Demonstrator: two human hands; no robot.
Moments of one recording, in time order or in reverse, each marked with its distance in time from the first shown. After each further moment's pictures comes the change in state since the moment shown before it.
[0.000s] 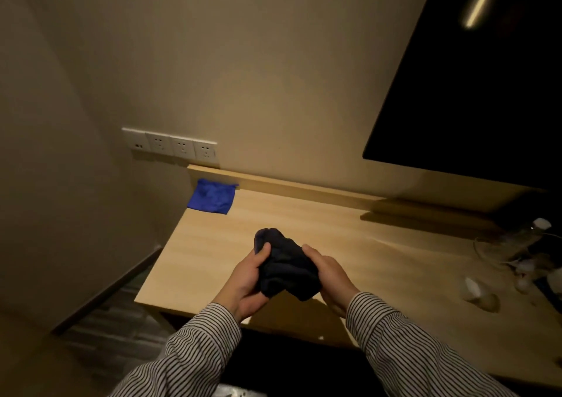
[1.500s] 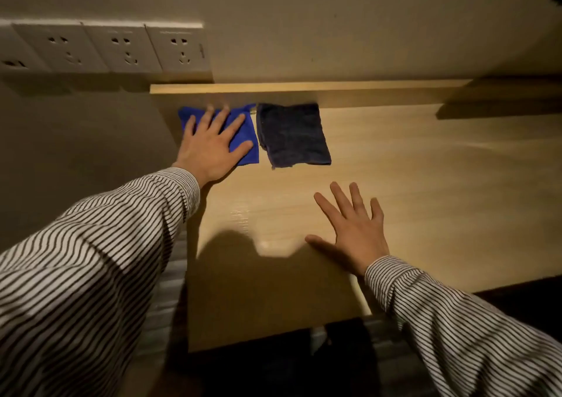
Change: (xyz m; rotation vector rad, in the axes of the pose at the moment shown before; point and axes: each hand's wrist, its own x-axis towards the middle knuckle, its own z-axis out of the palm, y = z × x) left_hand 0.332 0.239 -0.238 2.324 -0.131 0.553; right_hand 0.201 0.131 0.121 -1.499 0.402 -0.045
